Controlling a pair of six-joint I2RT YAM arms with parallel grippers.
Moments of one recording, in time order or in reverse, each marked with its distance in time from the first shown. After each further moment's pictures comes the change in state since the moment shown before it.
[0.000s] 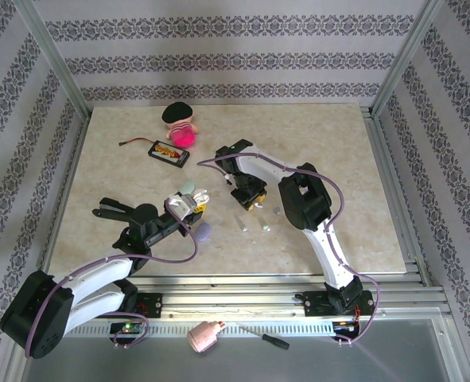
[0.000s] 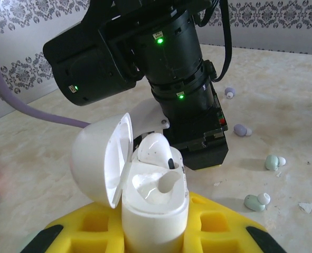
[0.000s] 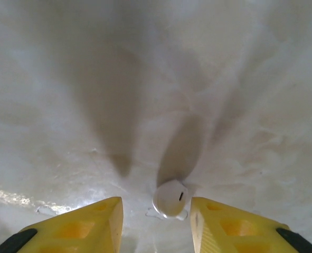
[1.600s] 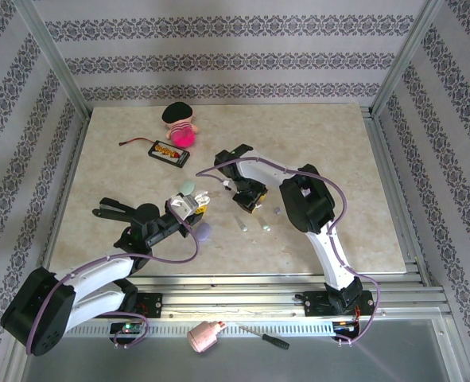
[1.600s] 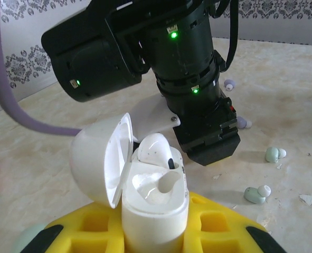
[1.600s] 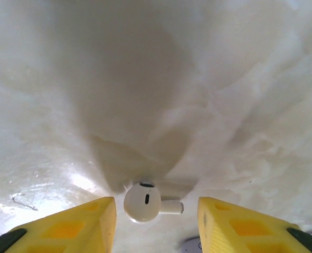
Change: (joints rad) left arm -0.004 0.011 0.000 -0.006 -0.002 0.011; right arm 0.022 -0.061 -0.105 0.076 0.079 -0.180
